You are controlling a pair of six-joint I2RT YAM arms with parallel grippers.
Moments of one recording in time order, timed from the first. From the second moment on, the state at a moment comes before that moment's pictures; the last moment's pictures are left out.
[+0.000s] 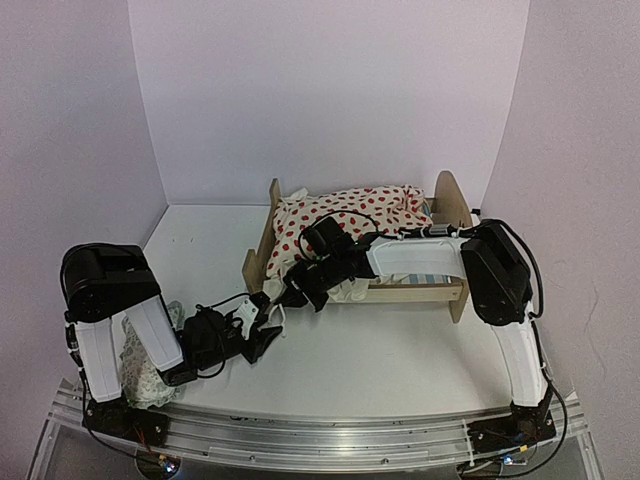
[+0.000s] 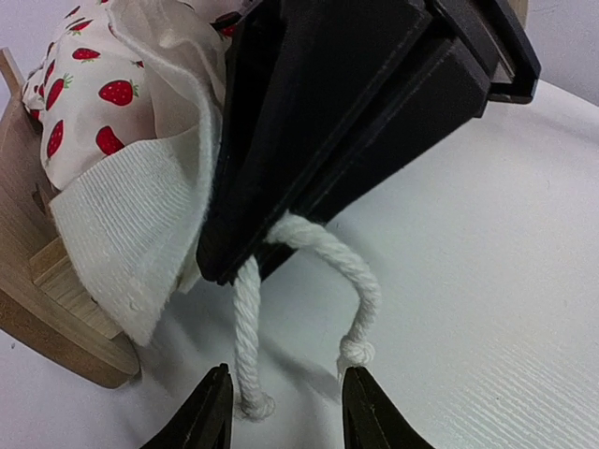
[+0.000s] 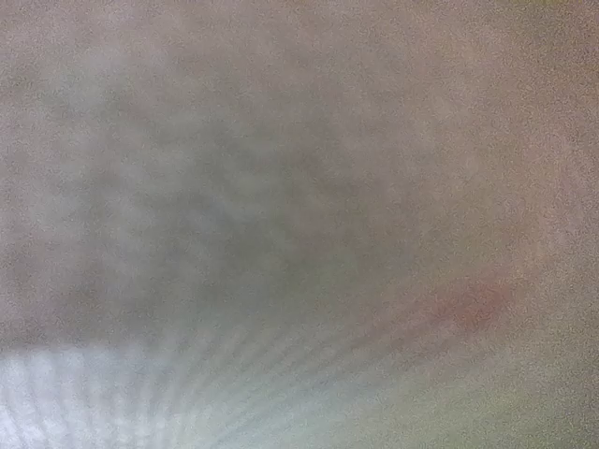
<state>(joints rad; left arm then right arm) -0.93 1.92 0.33 1.30 -0.12 0.03 0.88 2.24 1.71 -0.33 -0.53 1.50</state>
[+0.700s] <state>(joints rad) -0.93 1.75 0.32 1.11 -0.06 -0.01 0.87 2.24 1.69 -0.36 -0.57 1.39</state>
